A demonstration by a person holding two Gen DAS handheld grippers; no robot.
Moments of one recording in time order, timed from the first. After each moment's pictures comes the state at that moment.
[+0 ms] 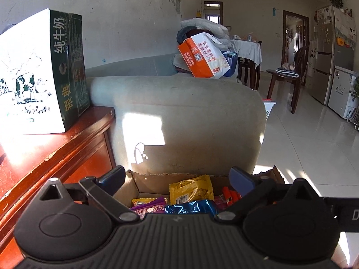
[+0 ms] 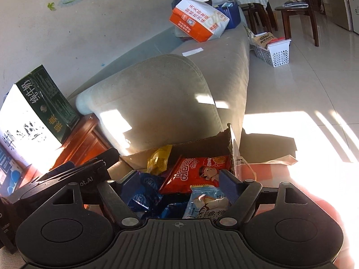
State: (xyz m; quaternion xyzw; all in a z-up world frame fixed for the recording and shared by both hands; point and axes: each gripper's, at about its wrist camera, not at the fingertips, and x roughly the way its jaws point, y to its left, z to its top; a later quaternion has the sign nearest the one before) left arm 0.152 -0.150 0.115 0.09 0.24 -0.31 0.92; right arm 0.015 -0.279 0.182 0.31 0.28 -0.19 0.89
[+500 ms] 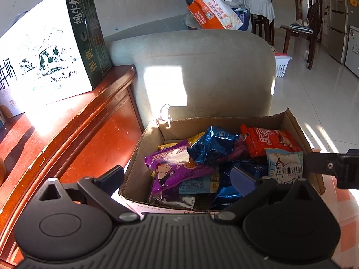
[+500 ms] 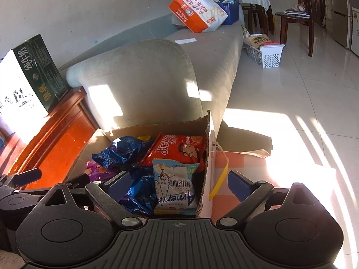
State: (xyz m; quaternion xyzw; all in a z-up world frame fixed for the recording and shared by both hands) left arm 0.121 -0.125 0.104 0.17 0.32 -0.25 0.90; right arm 0.002 -0.264 0.185 0.24 0.34 -0.21 0.88
